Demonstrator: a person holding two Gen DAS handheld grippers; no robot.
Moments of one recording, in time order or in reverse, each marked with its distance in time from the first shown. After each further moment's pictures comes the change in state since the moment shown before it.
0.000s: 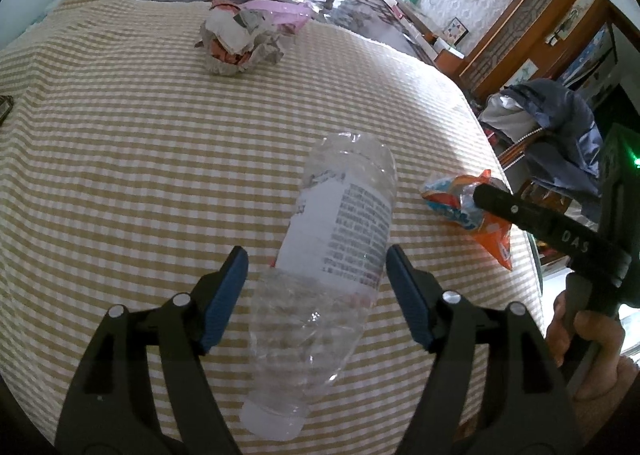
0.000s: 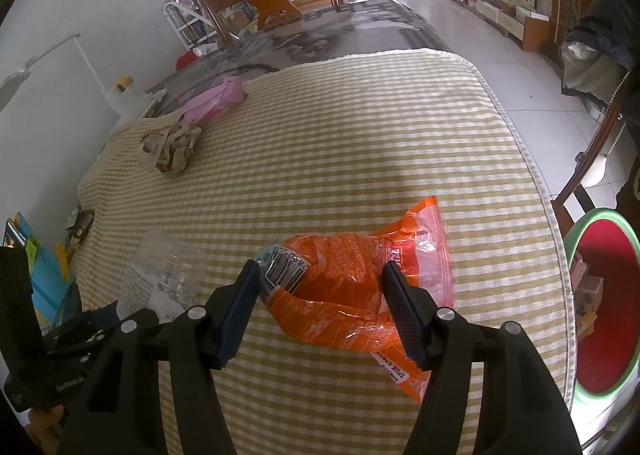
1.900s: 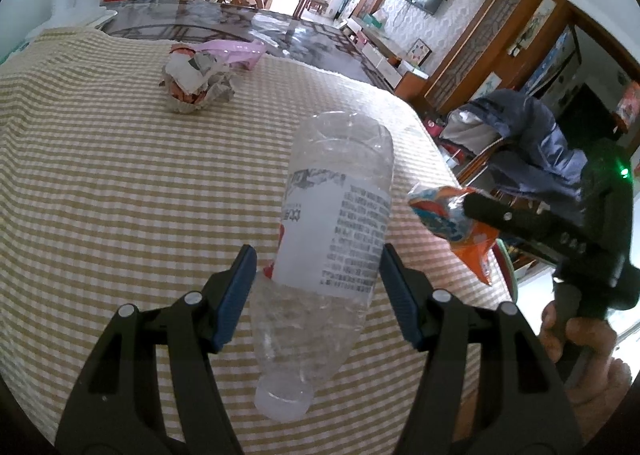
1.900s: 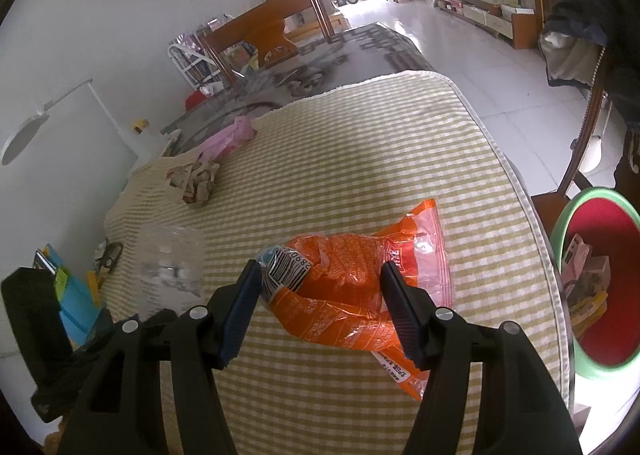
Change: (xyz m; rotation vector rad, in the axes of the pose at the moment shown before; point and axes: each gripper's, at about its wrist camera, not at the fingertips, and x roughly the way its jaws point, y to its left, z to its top) left arm -0.016 -0.023 -0.004 0.066 -0.120 -0.096; right arm -0.047 -0.015 -0.018 0.096 -0.108 0.078
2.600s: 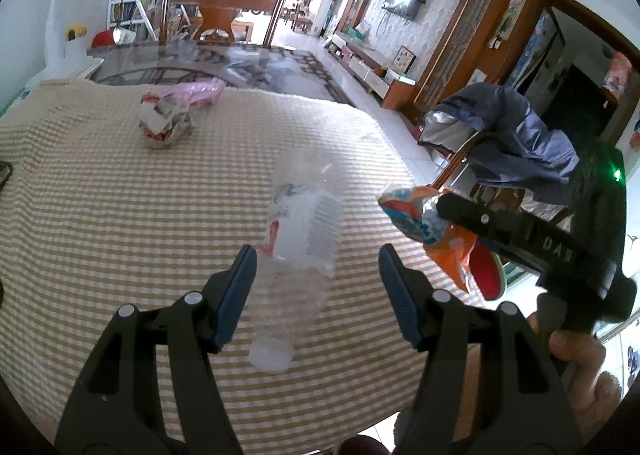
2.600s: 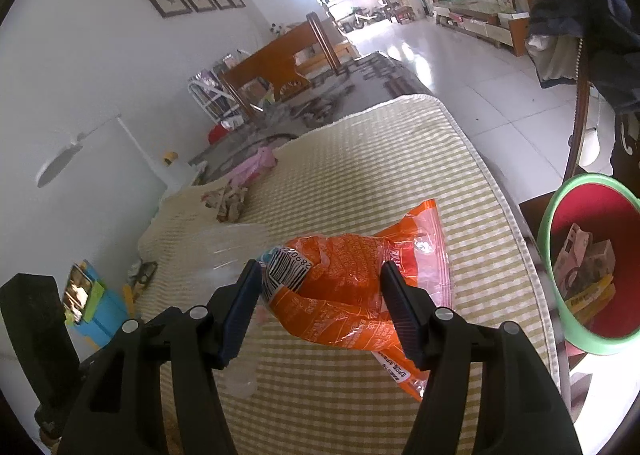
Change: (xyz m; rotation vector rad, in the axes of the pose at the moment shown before) left arm -0.042 -0.070 -0.010 0.095 -0.083 0.019; right arm -0.058 -0.016 -0.024 0.057 -0.124 0.099
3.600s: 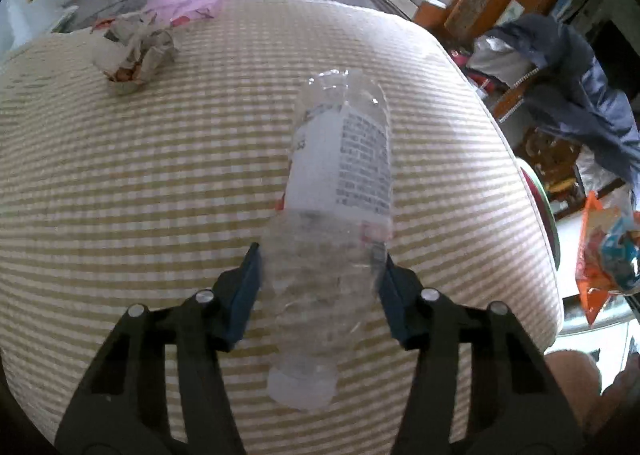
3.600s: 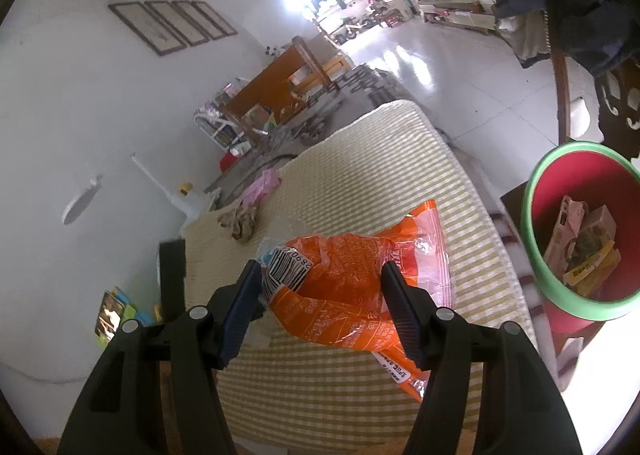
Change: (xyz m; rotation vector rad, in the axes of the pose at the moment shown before) left arm 0.118 0.040 0.013 0.017 0.310 0.104; right arm -0.051 -0.042 -0.008 0.137 -0.067 0.064
